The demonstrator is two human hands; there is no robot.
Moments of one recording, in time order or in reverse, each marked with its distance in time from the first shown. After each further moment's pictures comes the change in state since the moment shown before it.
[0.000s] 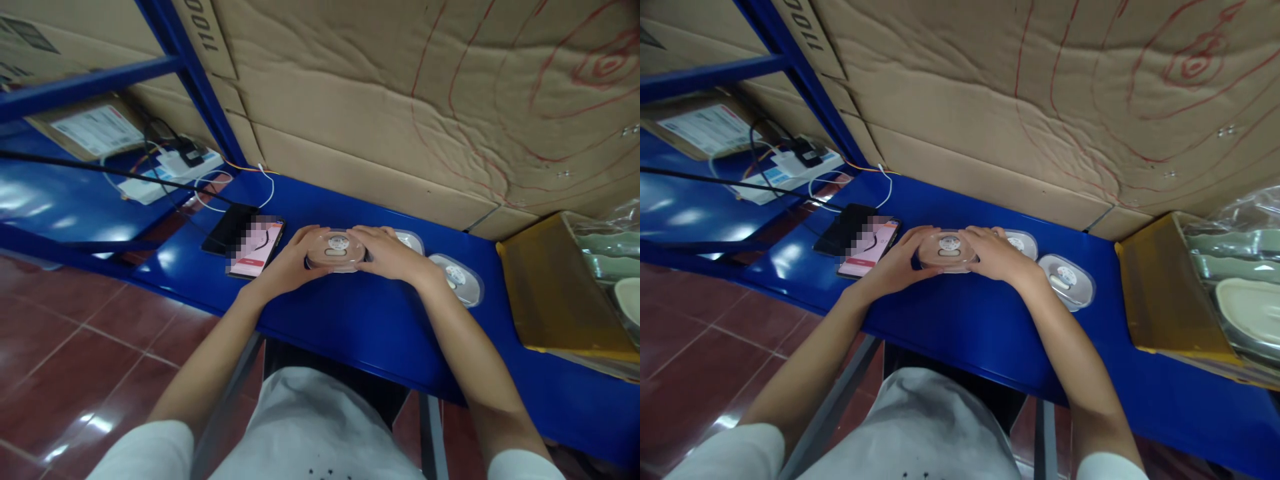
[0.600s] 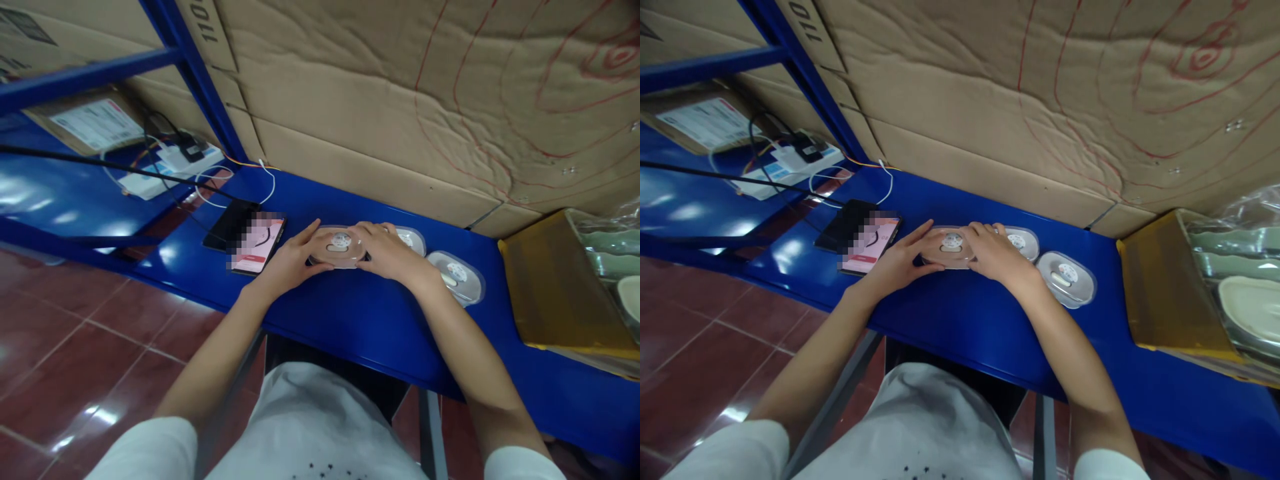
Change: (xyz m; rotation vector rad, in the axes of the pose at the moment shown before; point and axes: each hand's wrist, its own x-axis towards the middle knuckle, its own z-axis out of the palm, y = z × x) left_hand -0.007 -0.010 0.006 0.131 0.012 0.022; right_hand -0.001 -0.013 0.003 -0.066 0.018 0.004
